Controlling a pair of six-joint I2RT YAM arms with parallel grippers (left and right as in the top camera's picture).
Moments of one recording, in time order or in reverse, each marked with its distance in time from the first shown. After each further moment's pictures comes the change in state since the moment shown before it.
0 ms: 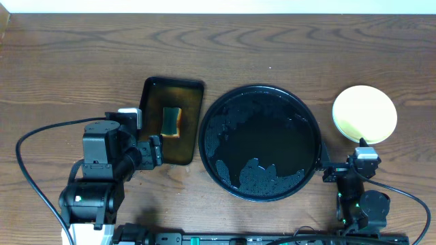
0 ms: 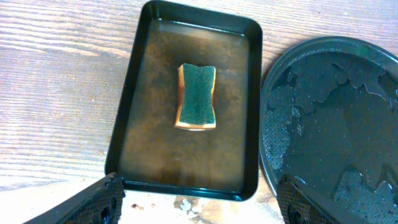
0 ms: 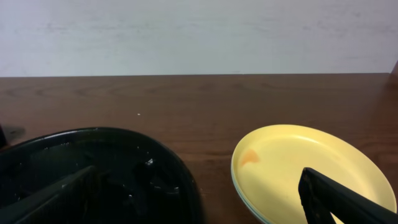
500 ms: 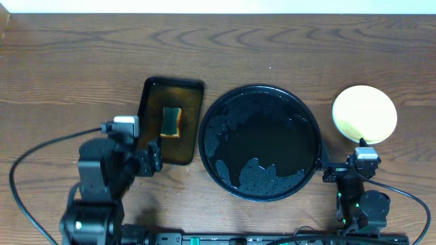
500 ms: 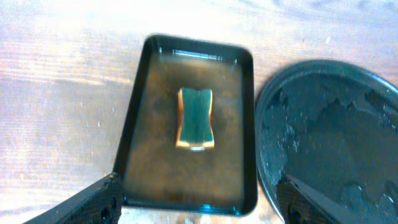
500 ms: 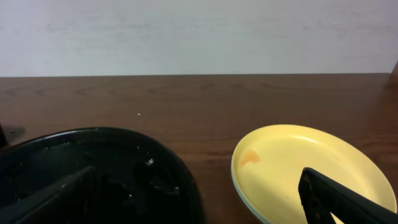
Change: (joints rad) left arm 0.003 -0.180 -0.112 0.110 -0.002 0.023; right arm 0.000 0.000 0.000 0.000 -0.001 0.000
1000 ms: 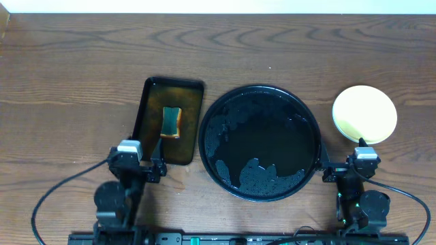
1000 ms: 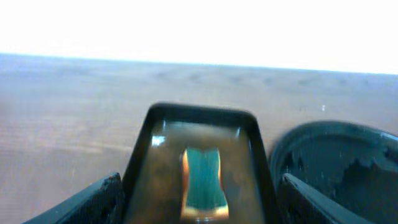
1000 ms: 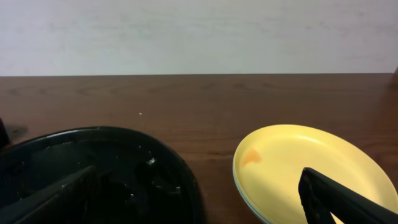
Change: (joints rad) left arm 0.021 -0.474 -0.581 0.570 -0.003 0.003; right arm 0.000 0.002 0.000 0.000 -0.007 0.000
